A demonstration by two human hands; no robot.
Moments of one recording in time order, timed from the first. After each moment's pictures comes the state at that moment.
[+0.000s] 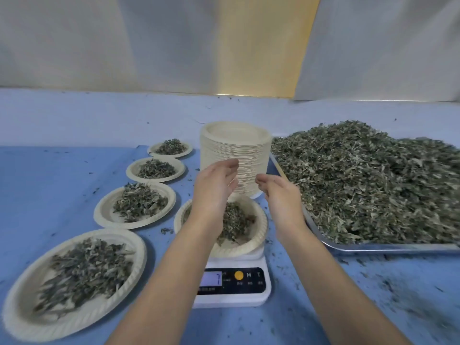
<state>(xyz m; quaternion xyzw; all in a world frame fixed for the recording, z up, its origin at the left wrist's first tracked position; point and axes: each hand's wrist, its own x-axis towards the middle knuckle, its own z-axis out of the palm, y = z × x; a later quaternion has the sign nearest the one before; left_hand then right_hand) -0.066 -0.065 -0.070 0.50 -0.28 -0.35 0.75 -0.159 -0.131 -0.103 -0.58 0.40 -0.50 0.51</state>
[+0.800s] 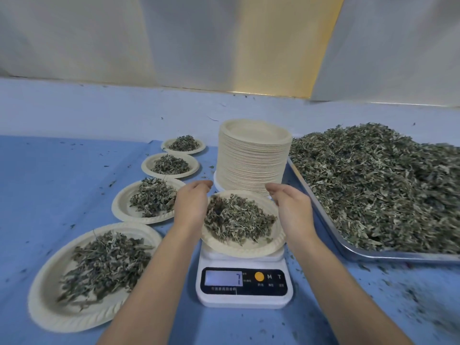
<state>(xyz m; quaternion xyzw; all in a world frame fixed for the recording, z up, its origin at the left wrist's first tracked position) -0.001 -0.047 -0.111 0.67 -0.26 -0.25 0.65 -0.149 -0.123 -0.118 -0.61 0.42 -0.46 0.49</state>
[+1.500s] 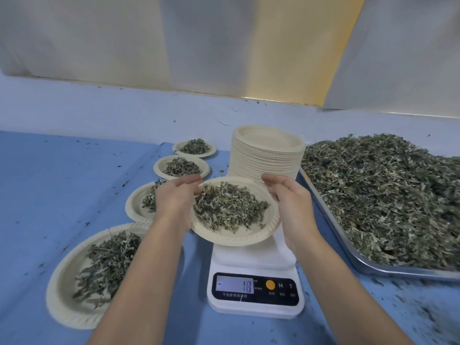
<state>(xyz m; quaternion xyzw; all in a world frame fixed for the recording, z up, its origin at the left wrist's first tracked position) 0.039 -0.033 -0.099 0.61 -0.13 -0.28 0.73 -0.124 -0.106 -0.091 -0.59 0.36 -0.47 0.55</state>
